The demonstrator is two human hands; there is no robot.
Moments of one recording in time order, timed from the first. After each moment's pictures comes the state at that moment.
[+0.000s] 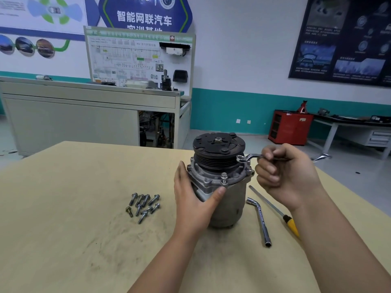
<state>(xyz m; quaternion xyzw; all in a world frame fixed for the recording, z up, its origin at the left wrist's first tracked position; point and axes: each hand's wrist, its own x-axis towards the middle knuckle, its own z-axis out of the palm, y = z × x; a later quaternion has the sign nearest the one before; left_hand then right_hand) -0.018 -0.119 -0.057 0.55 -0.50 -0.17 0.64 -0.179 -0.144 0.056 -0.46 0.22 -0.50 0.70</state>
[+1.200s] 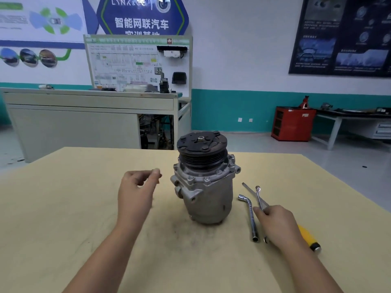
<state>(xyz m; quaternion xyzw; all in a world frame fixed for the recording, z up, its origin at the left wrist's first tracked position) 0.041 -0.099 -0.032 0.60 -0.39 -0.11 0.69 -0.228 -0.170 -0.067 -0.66 0.67 -0.28 0.18</state>
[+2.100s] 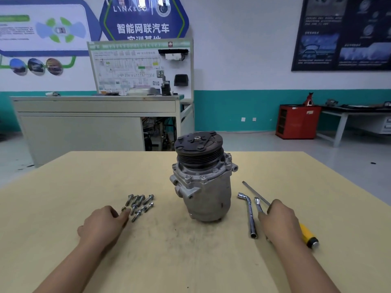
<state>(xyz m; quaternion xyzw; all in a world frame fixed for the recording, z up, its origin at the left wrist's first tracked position) 0.122 -0.074 -0.082 0.90 -0.36 -0.05 0.24 -0.231 -0.174 -0.075 -0.62 0.72 -0.27 0.14</state>
